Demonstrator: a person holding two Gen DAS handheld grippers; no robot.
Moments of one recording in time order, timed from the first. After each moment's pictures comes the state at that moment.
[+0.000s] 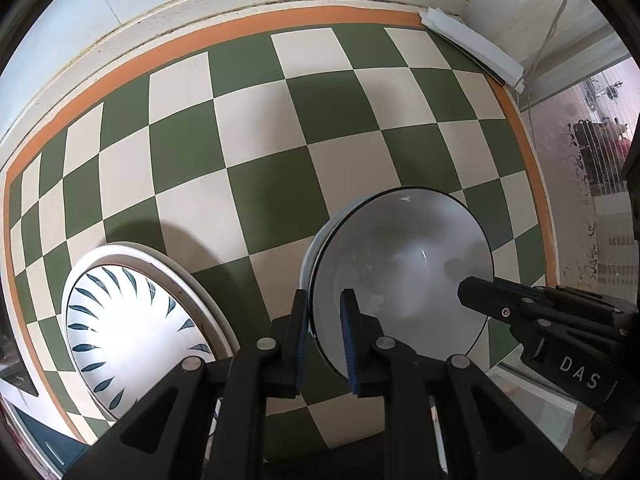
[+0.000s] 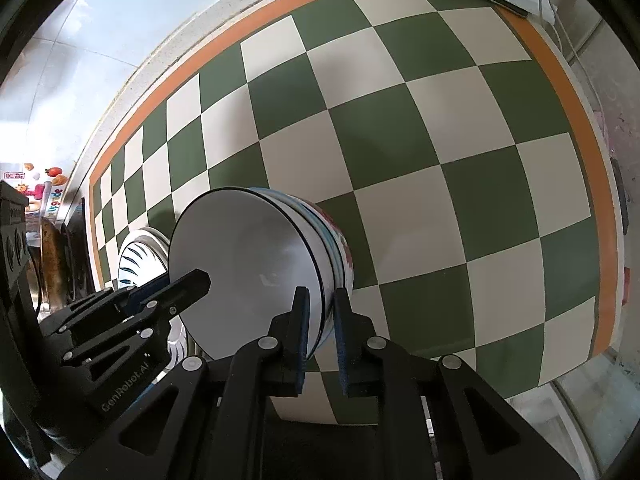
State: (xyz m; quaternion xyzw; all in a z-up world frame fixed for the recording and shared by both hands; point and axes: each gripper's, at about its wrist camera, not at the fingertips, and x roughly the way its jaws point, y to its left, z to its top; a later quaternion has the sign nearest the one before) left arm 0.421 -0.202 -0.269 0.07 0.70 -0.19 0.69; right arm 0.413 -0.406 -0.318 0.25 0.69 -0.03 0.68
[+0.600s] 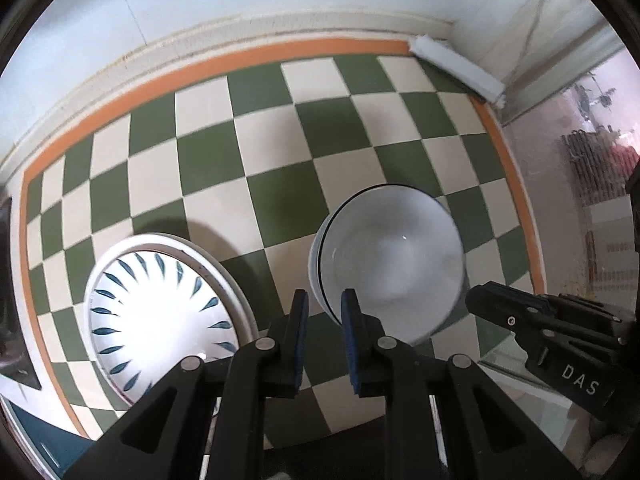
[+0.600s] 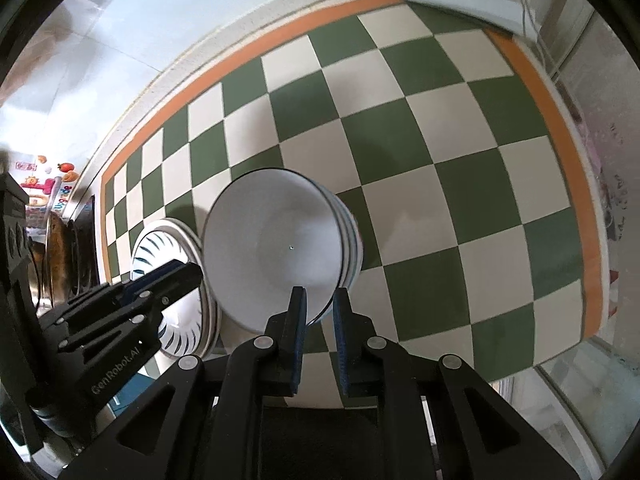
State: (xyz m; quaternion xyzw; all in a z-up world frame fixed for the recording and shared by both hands) left arm 0.399 -0.183 -0.219 0.06 0.66 -0.20 0.72; right arm 0.383 -0.394 -0.272 0.24 0.66 -0.03 0.71
